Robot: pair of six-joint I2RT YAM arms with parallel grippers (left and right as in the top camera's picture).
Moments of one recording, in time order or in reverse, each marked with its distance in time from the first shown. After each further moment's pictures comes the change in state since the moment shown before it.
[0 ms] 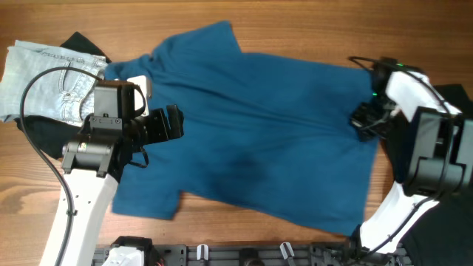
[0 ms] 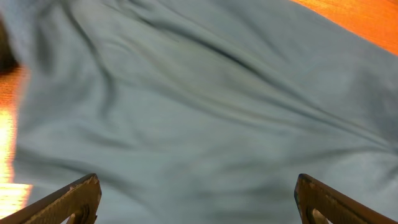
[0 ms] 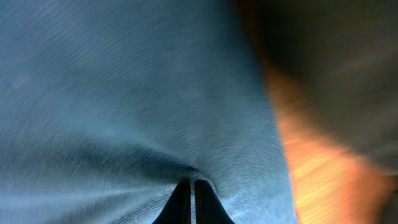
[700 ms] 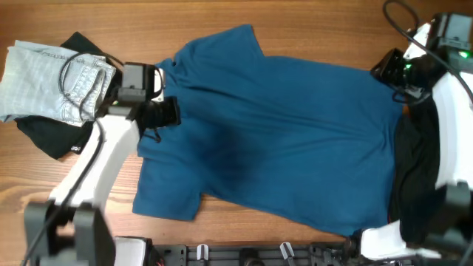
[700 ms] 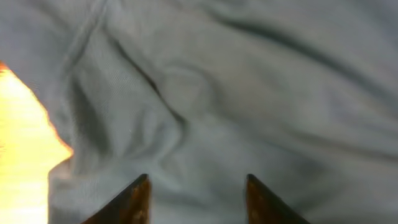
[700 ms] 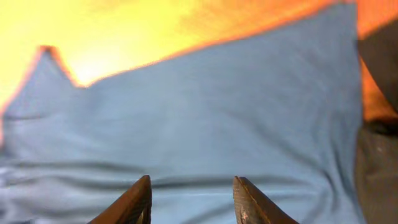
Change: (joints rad) left arm 0.000 0.425 0.000 0.226 -0.060 0.058; right arm -0.035 -0.396 0.204 0.088 -0.383 -0.330
